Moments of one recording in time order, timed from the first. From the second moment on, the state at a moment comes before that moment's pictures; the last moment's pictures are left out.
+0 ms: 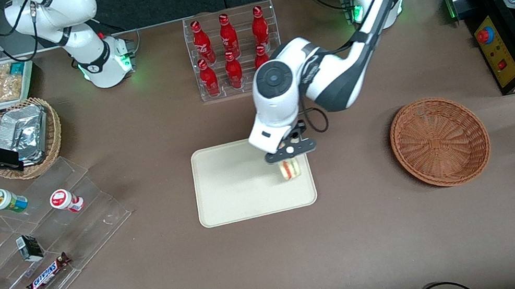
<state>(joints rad) -0.50 0.57 -0.31 -1.51 0.17 2.04 -0.98</state>
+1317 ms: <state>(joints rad) -0.56 0.76 -0.31 -1.49 0.32 2.29 -1.03</state>
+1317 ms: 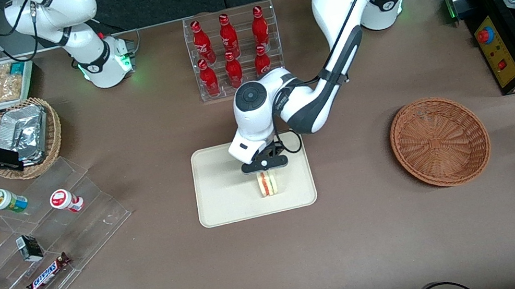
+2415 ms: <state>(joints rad) -0.56 0.68 -0.30 -1.46 0.31 2.11 -1.04</state>
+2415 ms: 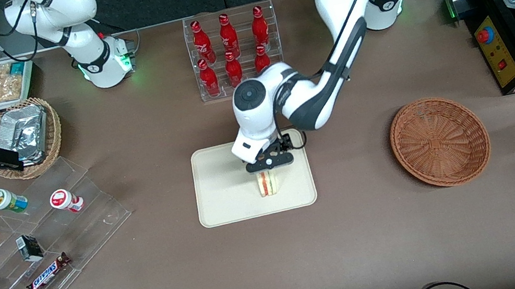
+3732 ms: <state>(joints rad) -0.16 0.12 -0.29 -1.45 0.19 1.48 -0.72</state>
